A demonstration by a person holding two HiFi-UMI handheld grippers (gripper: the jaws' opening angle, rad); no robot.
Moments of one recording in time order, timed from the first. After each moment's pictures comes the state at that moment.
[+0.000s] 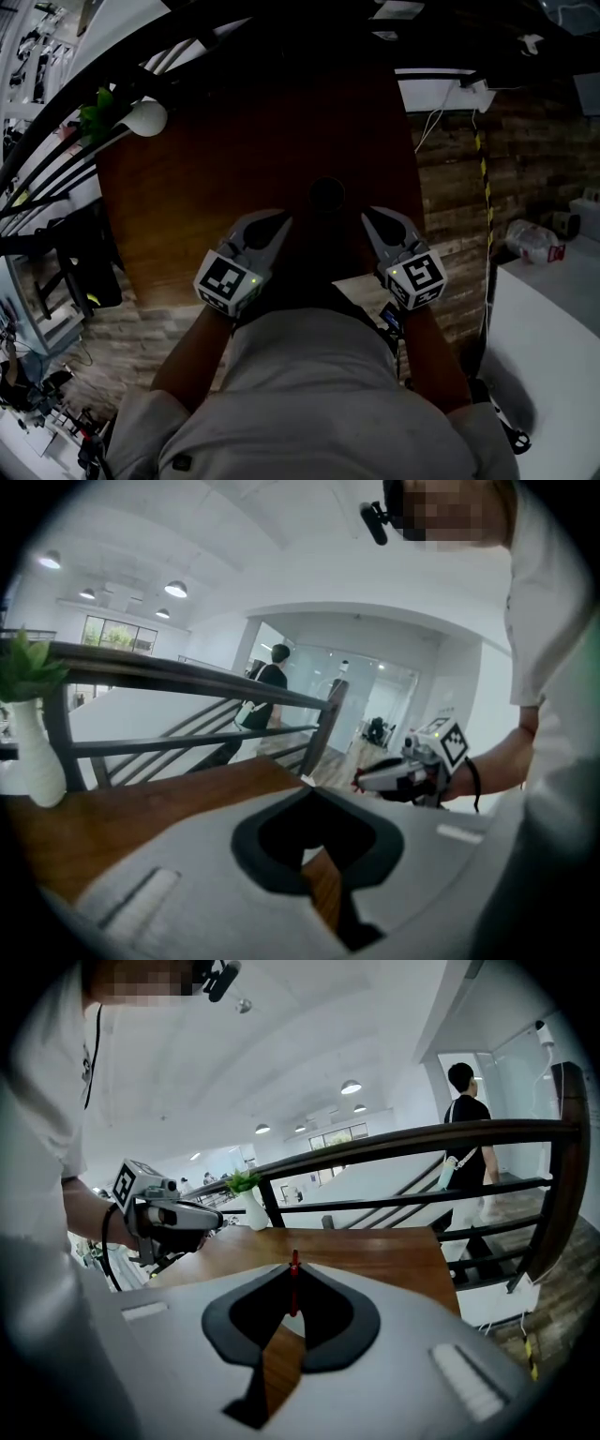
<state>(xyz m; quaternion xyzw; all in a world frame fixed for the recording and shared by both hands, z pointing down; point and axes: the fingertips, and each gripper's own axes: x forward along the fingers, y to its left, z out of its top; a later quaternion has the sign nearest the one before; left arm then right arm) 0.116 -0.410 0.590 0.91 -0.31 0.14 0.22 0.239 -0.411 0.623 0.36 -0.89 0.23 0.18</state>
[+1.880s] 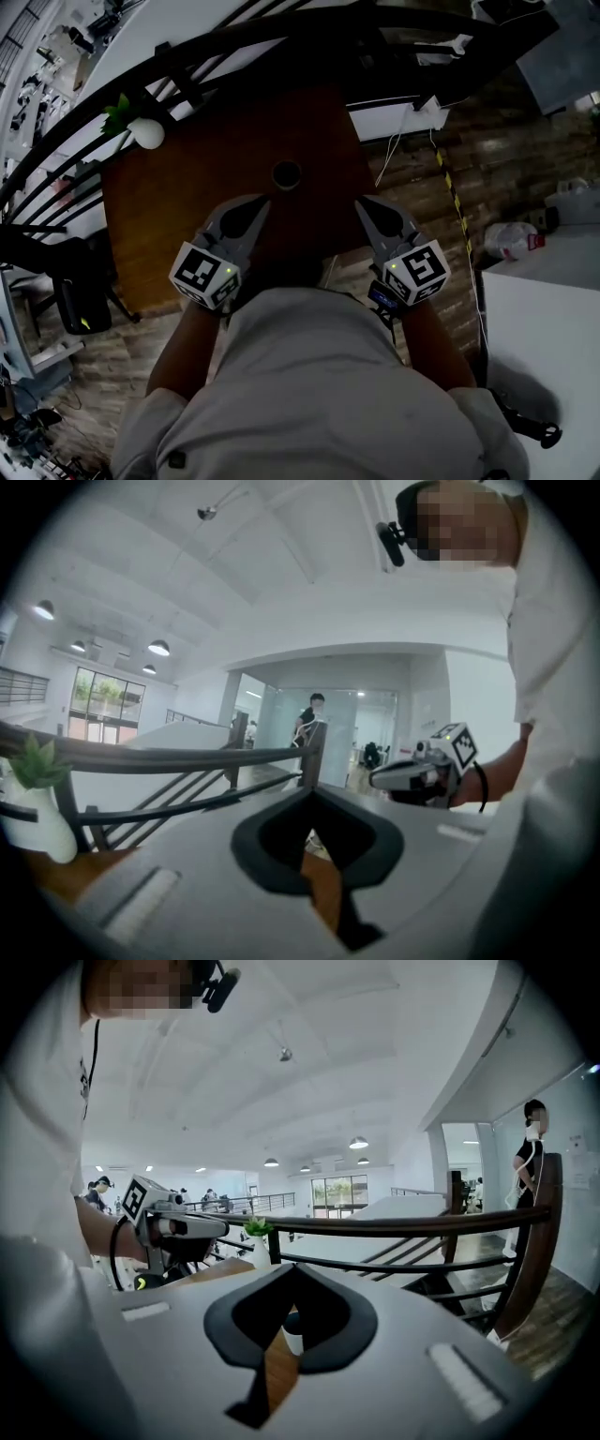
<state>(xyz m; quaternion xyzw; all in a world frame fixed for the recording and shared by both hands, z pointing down) 0.160 -0.277 0.425 0.94 -0.32 0.05 0.10 0.300 -0.268 0.441 0.40 -0.90 0.09 0.12</state>
